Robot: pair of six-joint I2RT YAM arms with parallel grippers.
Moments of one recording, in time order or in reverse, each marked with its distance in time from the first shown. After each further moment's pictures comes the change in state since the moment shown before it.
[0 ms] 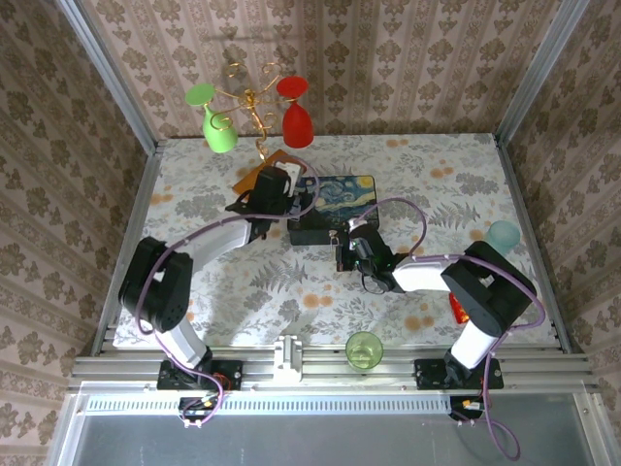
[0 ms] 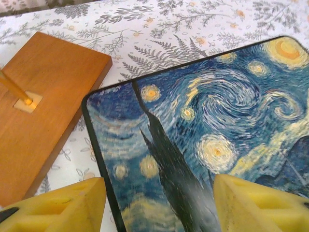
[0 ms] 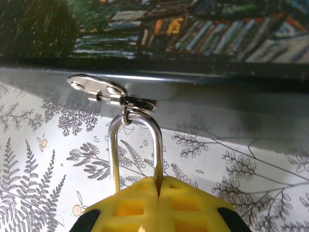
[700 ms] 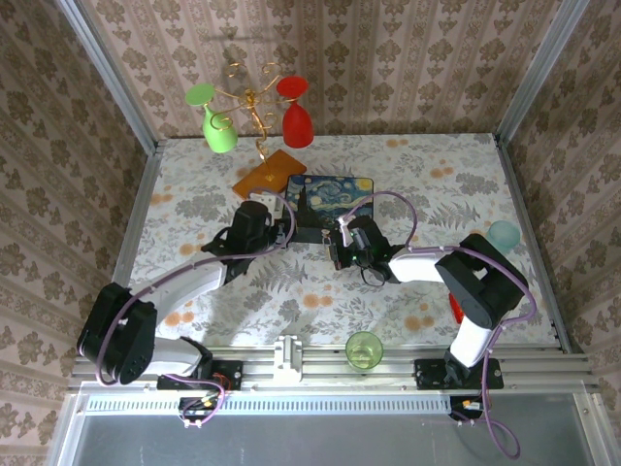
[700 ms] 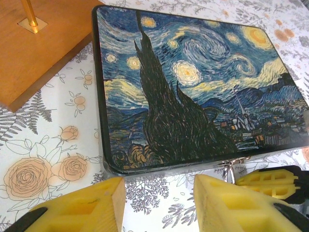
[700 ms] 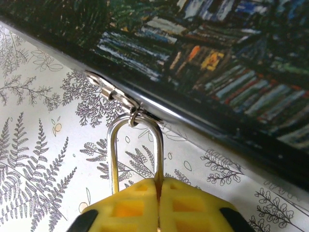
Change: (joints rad) left arm -0.026 -0.353 -0.393 0.095 0.023 -0.259; right arm -0.040 0.064 0.087 -0.037 -0.162 -0.216
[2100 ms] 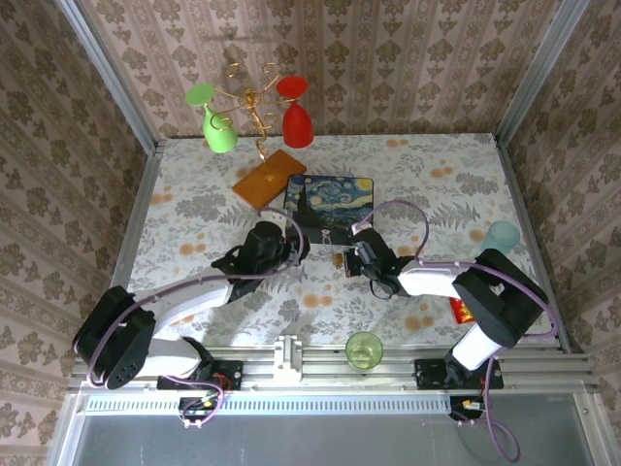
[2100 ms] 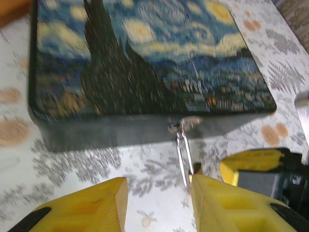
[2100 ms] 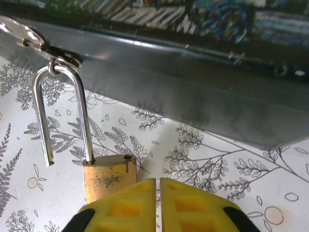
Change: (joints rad) left arm -0.146 -0.040 -0.095 0.093 -0.061 -0.143; right arm 0.050 -0.138 -0.122 -0.066 0.251 0.091
